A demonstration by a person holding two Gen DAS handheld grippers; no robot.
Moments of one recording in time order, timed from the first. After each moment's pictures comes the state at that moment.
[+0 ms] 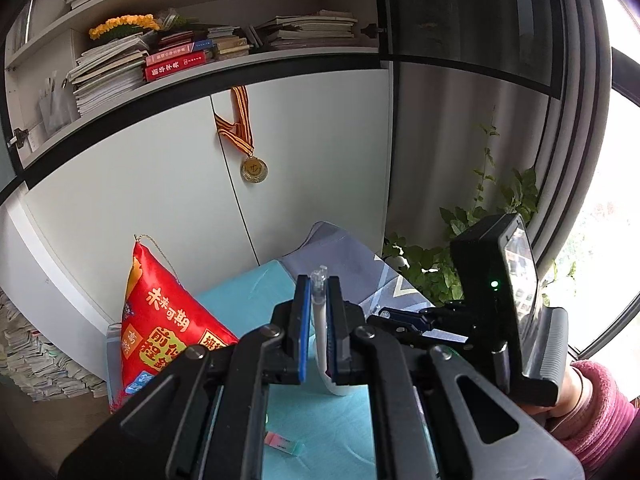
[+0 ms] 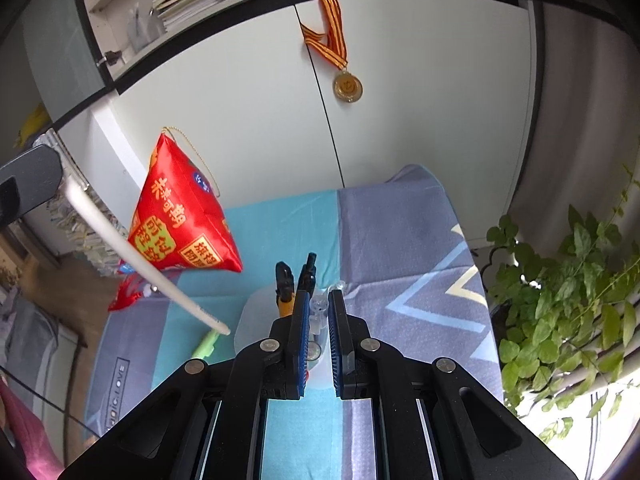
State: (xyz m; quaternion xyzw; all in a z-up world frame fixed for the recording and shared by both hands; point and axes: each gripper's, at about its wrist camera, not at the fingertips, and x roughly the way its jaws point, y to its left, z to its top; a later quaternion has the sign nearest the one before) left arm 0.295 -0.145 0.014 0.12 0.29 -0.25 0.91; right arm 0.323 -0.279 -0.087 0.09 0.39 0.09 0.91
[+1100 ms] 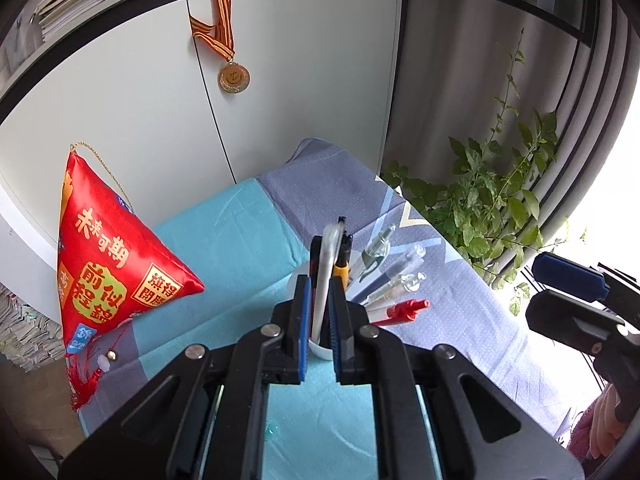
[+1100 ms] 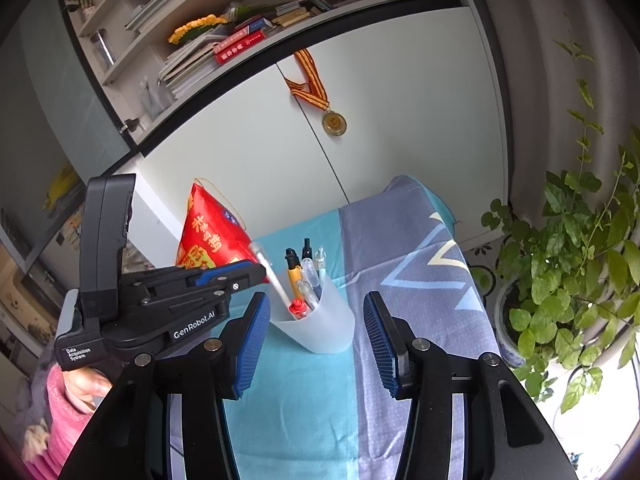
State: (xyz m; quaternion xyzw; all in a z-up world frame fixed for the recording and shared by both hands) left arm 0.328 -0.165 -0.076 0.13 0.41 -0.25 0.87; right arm 0.236 -0.323 -0.068 0.19 0.32 0.10 0.92
